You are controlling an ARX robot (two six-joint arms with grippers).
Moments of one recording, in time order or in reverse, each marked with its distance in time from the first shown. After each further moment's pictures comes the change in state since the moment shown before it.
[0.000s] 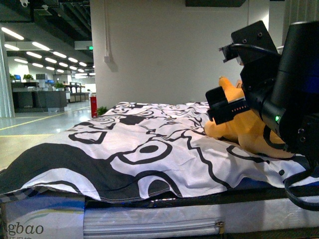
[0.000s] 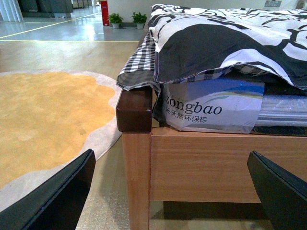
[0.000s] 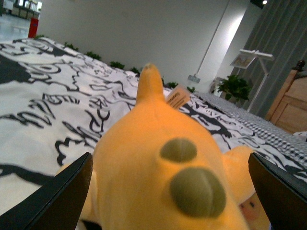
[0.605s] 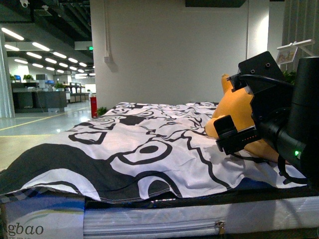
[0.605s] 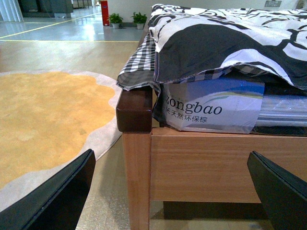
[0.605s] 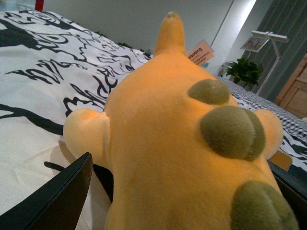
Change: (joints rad) left arm 0.000 0.000 0.000 0.000 0.000 0.000; right arm -0.004 -0.023 -0.110 0.008 0.003 0.013
